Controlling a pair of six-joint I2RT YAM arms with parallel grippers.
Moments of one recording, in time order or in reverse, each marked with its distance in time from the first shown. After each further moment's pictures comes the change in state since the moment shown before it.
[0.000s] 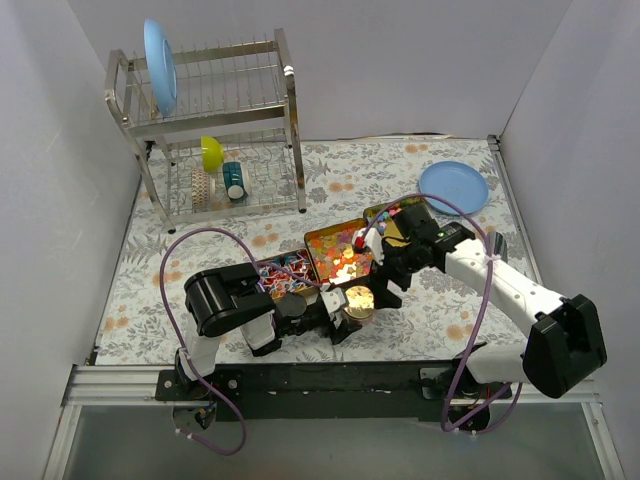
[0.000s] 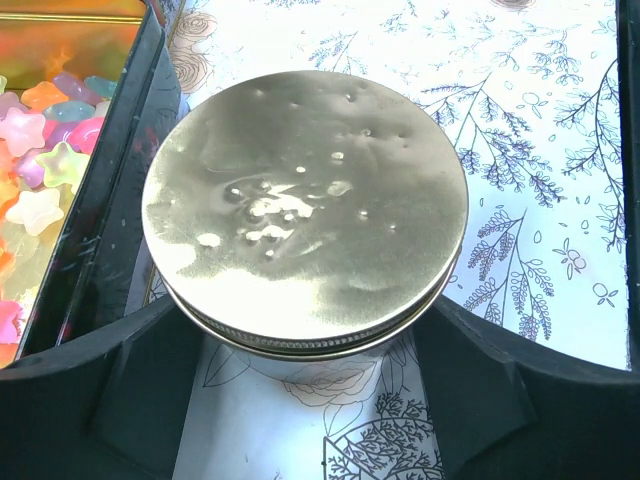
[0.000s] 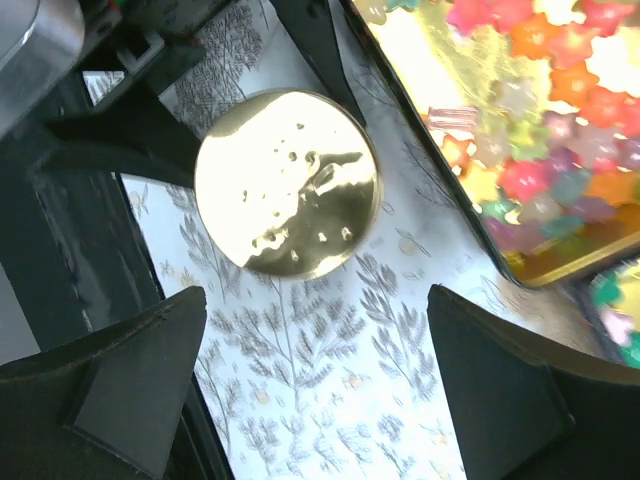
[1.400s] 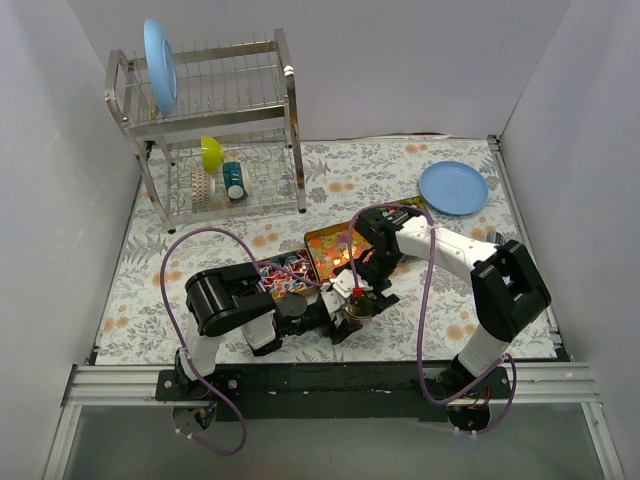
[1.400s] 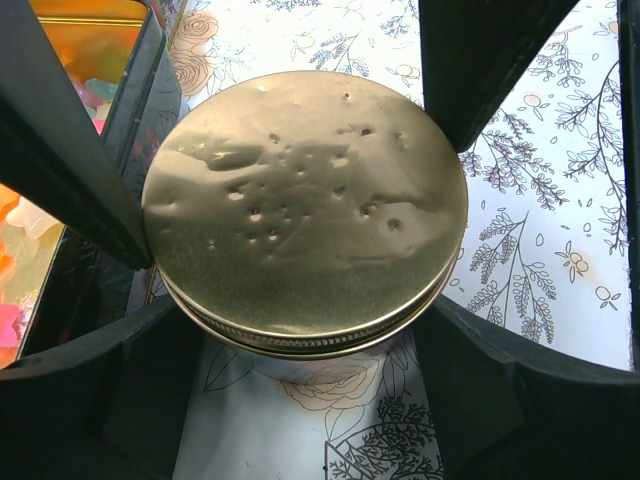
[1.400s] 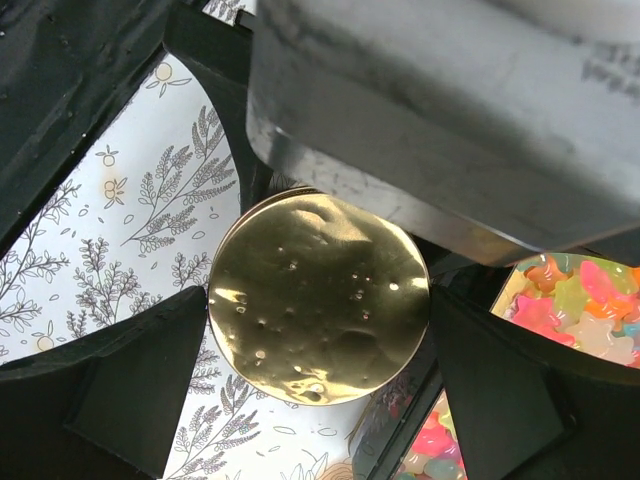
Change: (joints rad) left arm 0.000 0.006 0.004 0.003 0.001 0.002; right arm 0.084 0.359 0.234 -0.336 -0.174 -1.145
